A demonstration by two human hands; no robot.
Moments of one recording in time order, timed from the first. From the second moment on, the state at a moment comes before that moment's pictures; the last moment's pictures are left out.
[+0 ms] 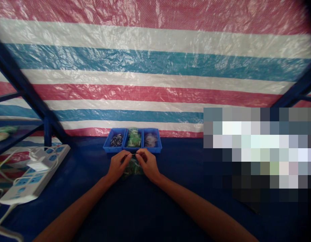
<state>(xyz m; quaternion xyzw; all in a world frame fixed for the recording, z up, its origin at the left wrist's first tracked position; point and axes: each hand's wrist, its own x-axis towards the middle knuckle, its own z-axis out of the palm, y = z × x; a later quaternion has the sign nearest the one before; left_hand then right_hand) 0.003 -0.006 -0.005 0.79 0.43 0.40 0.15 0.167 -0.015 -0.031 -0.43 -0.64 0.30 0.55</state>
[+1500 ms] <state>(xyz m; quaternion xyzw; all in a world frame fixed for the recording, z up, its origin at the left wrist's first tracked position) 0.001 -0.010 -0.002 0.76 0.44 0.44 0.15 0.167 -0.013 -0.029 -0.45 -0.64 0.29 0.55</state>
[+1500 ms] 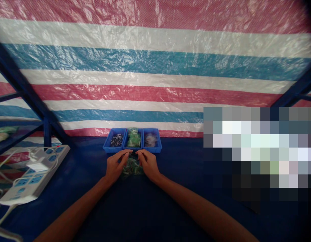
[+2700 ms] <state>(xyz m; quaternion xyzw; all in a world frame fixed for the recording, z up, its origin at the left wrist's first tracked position) 0.002 -0.002 -0.009 0.75 0.46 0.41 0.25 0.169 -0.014 -0.031 -0.45 -0.63 0.26 0.58</state>
